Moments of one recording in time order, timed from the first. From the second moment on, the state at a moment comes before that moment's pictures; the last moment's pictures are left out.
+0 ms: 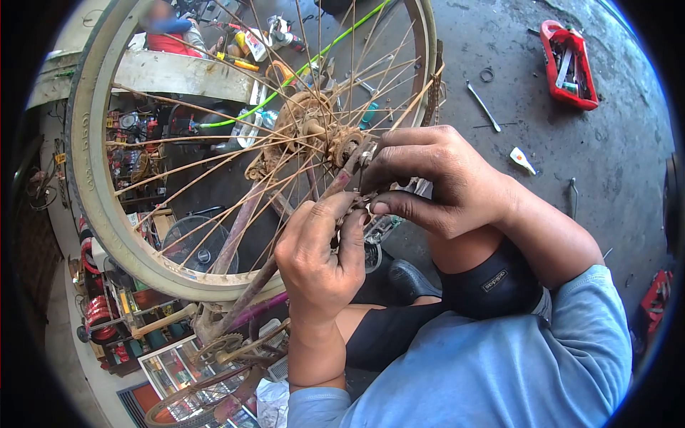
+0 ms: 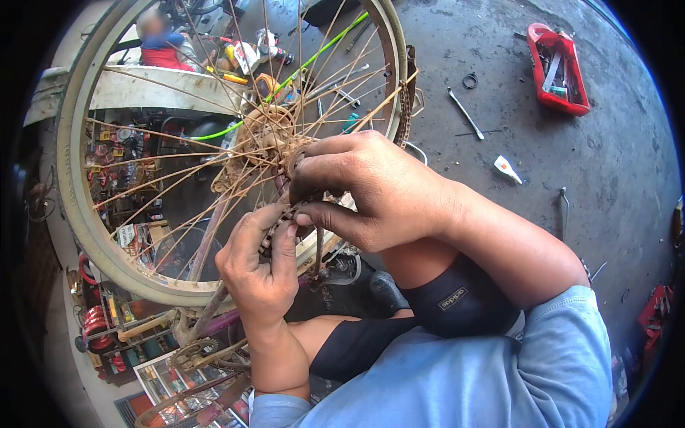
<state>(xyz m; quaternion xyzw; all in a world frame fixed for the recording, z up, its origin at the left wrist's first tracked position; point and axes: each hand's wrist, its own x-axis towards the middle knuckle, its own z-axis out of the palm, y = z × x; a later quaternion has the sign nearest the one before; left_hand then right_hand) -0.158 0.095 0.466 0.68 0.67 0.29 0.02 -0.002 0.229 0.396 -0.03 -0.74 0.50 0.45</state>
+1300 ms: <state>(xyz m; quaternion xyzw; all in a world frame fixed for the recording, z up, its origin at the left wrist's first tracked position) -0.148 0.090 0.473 0.68 0.67 0.29 0.07 0.007 0.230 0.394 -0.02 -0.75 0.50 0.43</state>
